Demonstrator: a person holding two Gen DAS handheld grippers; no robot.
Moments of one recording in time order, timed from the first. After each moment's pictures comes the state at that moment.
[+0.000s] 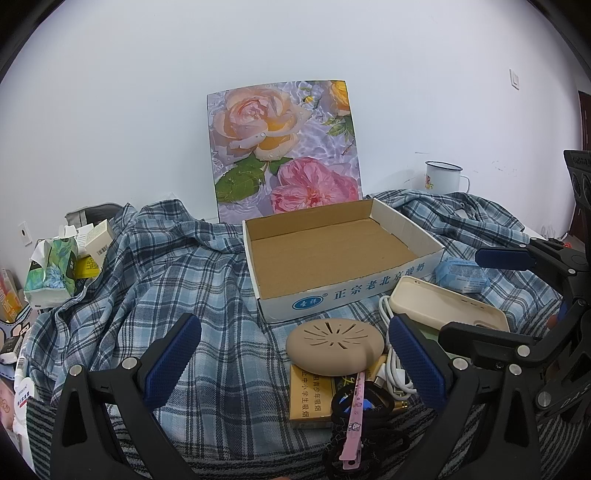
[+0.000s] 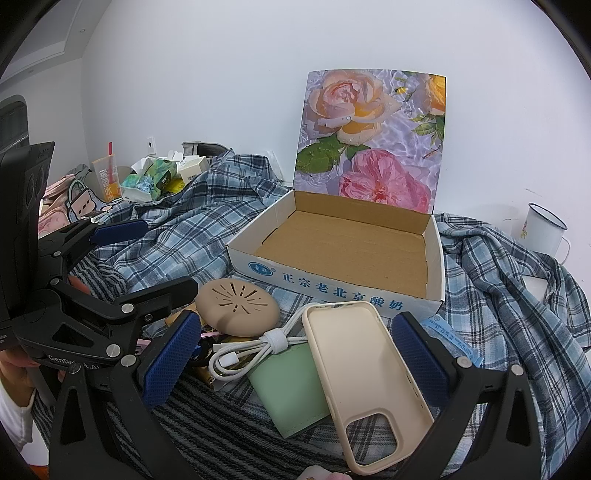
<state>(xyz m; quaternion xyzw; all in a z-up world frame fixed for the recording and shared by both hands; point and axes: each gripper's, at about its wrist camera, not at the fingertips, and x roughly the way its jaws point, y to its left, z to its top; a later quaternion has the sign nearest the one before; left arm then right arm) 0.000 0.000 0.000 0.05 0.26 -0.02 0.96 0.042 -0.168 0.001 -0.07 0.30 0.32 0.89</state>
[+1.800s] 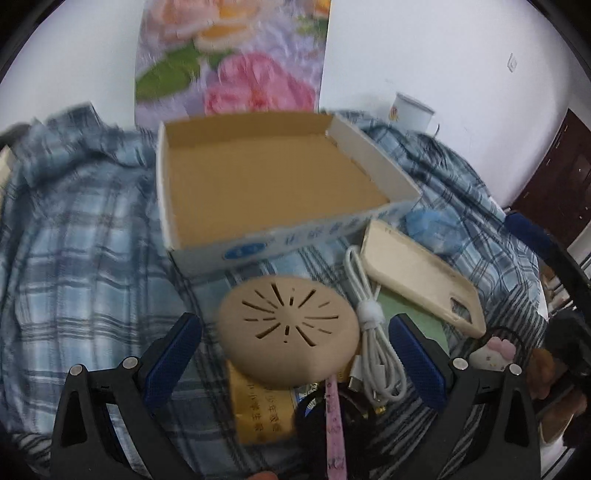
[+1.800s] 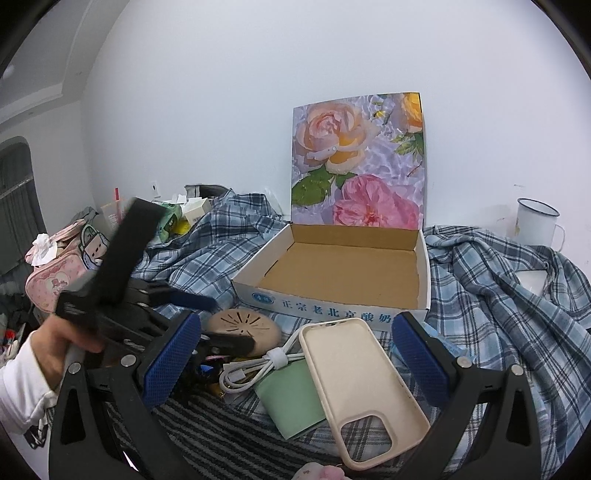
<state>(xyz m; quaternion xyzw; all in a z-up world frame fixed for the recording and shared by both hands) 0.082 0.006 -0.045 -0.03 0.46 -0.15 0.87 0.036 -0.198 0.016 0.00 0.26 0.33 0.91</state>
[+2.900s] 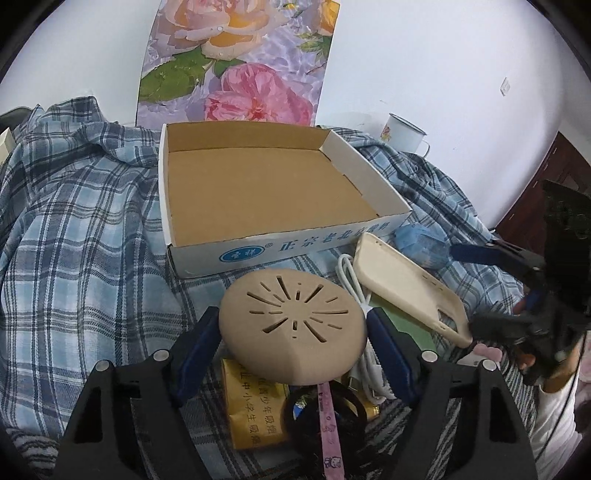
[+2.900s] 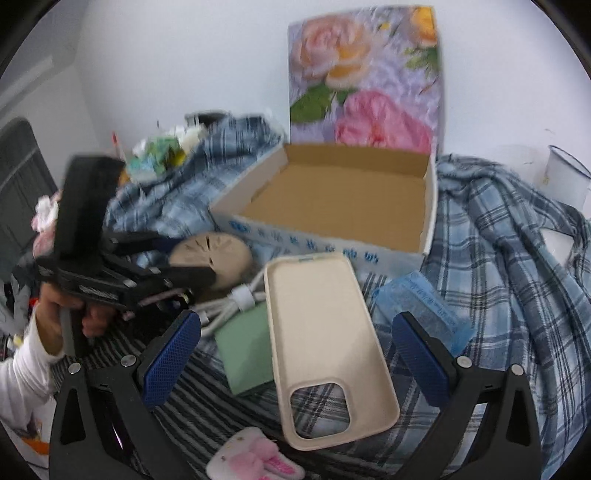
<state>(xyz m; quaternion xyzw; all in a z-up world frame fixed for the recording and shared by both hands) 0.071 0.016 -0.047 -0.07 0.42 -0.18 0.89 0.086 -0.209 -0.012 -0.04 0.41 0.37 0.83</state>
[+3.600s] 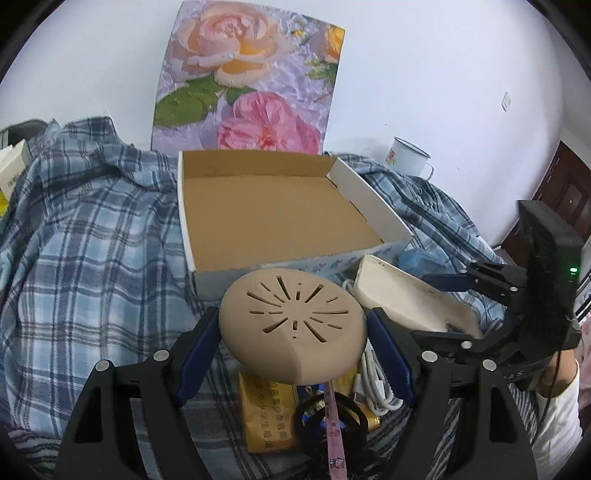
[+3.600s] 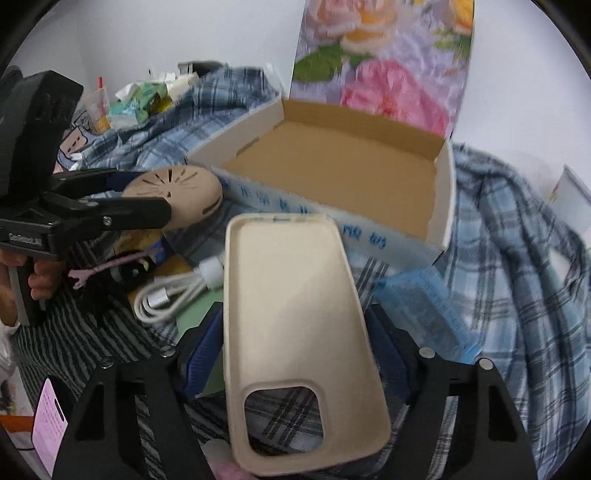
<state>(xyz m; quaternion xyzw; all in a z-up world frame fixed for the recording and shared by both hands) 0.066 0.025 -0.031 -0.07 0.38 -0.15 0.91 0.096 -0.180 -0.036 -0.14 0.44 0.34 0.82</state>
